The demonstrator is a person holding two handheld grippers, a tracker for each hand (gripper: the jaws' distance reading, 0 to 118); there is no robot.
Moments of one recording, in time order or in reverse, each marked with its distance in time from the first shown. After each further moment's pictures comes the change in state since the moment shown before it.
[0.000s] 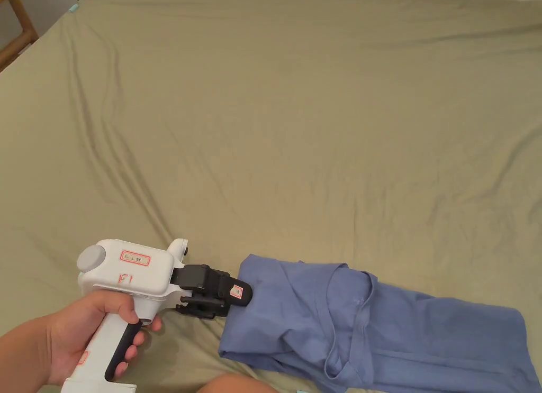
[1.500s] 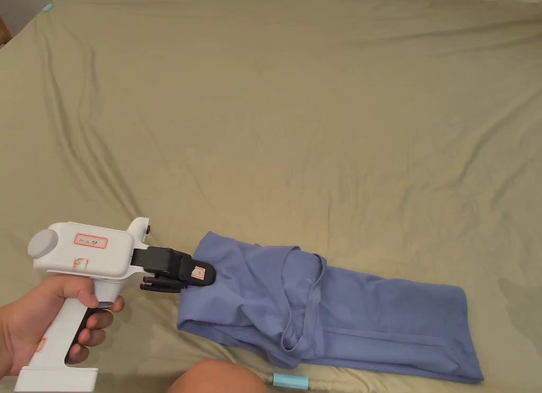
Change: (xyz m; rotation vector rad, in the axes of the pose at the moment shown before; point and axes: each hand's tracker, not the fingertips) left arm 0.029 -0.007 0.036 0.052 0.004 -0.094; right arm -0.012 0.000 0.005 -0.010 0.007 0.032
